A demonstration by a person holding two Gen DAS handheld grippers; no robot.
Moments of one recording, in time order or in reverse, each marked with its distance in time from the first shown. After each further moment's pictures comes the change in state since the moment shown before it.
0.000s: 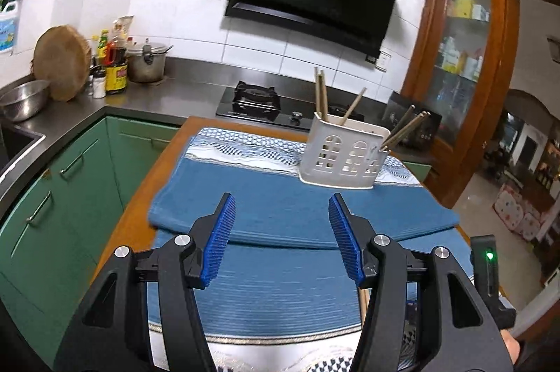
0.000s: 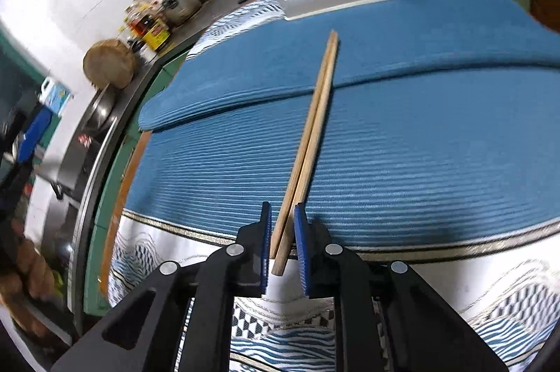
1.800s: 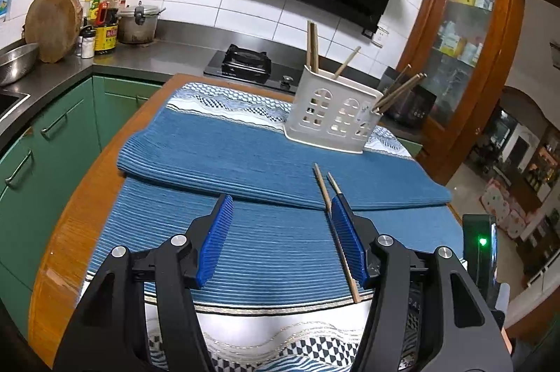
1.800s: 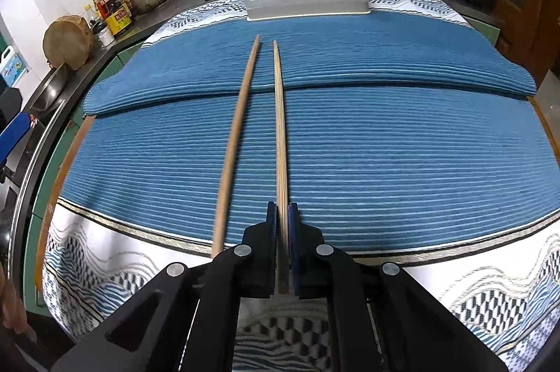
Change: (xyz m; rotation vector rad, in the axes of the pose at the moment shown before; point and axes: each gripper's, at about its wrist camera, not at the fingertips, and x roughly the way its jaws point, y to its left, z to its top) left arm 0.033 -0.021 -0.047 -0.044 0.118 -0.048; right arm 0.001 -0.002 -0.013 -0.127 -0.056 -0.289
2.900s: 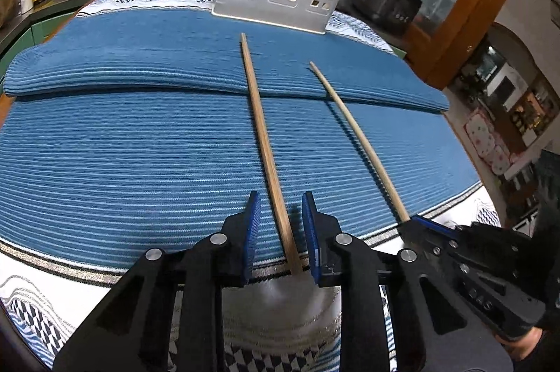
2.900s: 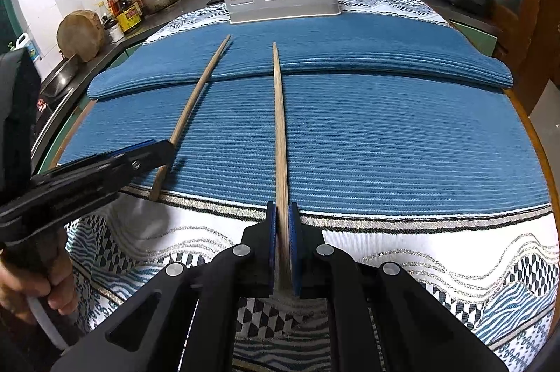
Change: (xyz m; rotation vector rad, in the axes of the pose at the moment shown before) left arm 0.110 -0.081 -0.072 0.064 0.371 -0.077; right arm -0.024 -0.058 -0.028 -0.066 -0.034 0.032
